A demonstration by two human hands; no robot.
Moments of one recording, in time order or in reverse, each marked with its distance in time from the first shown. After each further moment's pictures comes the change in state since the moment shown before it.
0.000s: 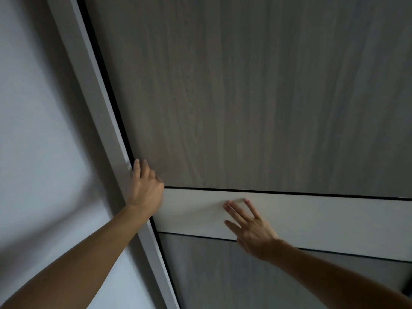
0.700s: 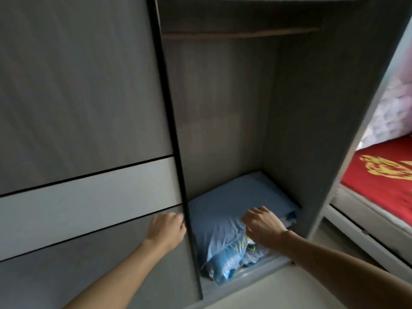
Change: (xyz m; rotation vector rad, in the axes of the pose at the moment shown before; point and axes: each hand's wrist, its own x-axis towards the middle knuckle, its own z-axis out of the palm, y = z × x) left_hand -0.152 0.505 -0.272 -0.751 0.053 0.691; right_hand -0.542 0.213 -0.040 0.056 -0.307 0.630
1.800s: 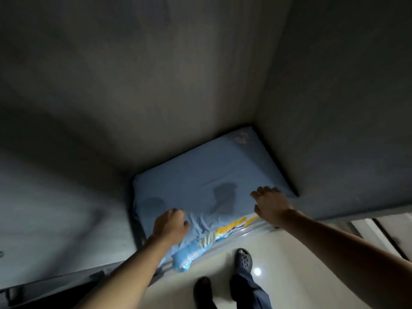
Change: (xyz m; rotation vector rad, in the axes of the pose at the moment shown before) left_hand 0.363 0.158 0.260 -0.327 -0.622 -0.206; right_hand 0.156 0.354 0.321 0.105 -0.647 0.164
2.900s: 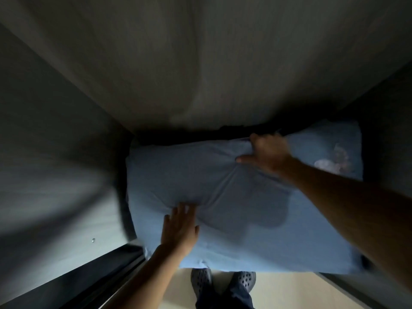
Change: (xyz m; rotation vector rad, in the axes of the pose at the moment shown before) left_hand 0.149 -0.040 0.143 -0.053 -0.050 -0.231; right_hand 0.341 -0.025 0.042 0.117 0.240 -0.264
